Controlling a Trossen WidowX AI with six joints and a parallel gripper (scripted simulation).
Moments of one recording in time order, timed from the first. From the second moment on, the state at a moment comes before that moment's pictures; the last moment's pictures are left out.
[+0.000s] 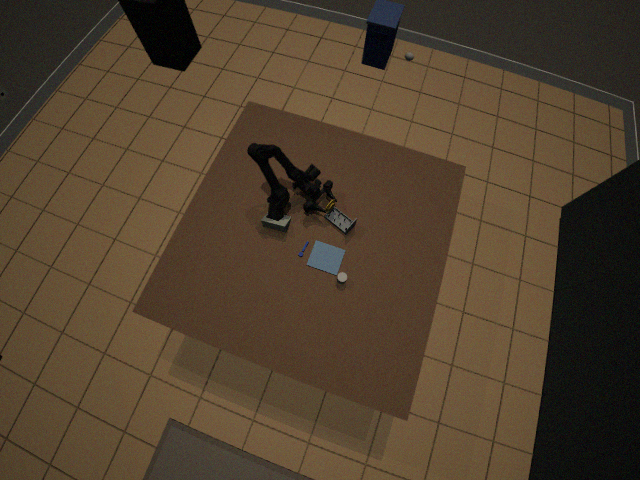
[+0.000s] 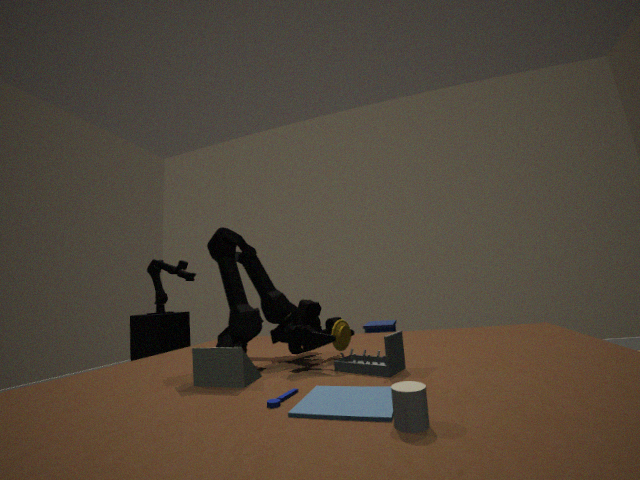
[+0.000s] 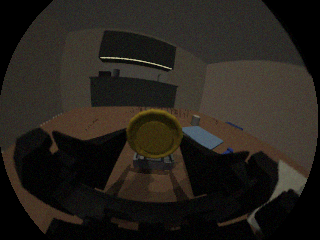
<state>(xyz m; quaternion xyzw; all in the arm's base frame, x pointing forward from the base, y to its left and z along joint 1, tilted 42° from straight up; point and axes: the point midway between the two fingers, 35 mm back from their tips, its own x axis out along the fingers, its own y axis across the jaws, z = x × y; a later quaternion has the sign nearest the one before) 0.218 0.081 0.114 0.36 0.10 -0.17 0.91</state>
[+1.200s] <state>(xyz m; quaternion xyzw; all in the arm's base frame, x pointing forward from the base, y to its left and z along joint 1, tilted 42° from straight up) 0.248 0.083 0.088 0.37 0.10 -0.17 0.91</state>
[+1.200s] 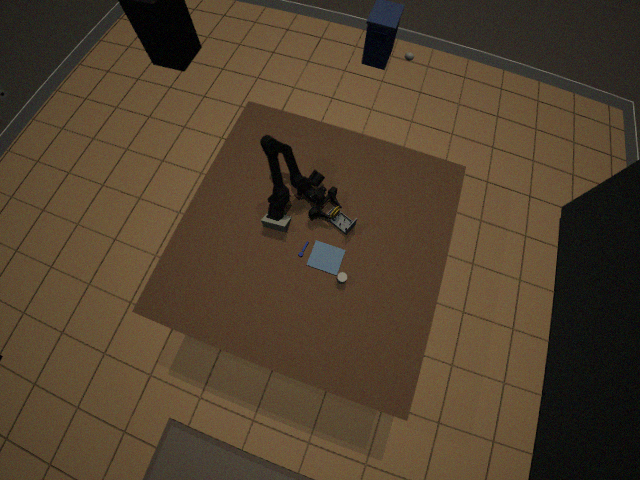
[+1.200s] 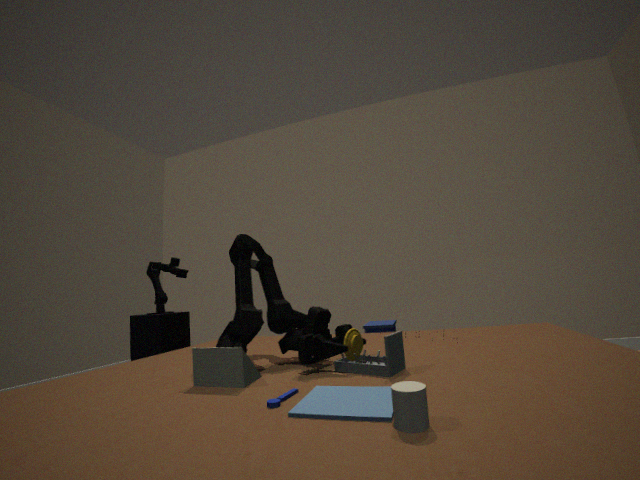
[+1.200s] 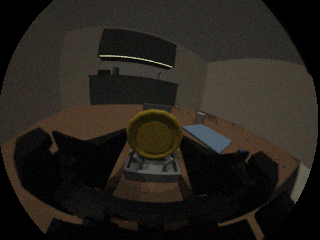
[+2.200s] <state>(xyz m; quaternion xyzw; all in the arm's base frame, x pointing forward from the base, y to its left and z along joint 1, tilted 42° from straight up) 0.248 0.083 0.089 0.37 0.10 -0.17 0.91</state>
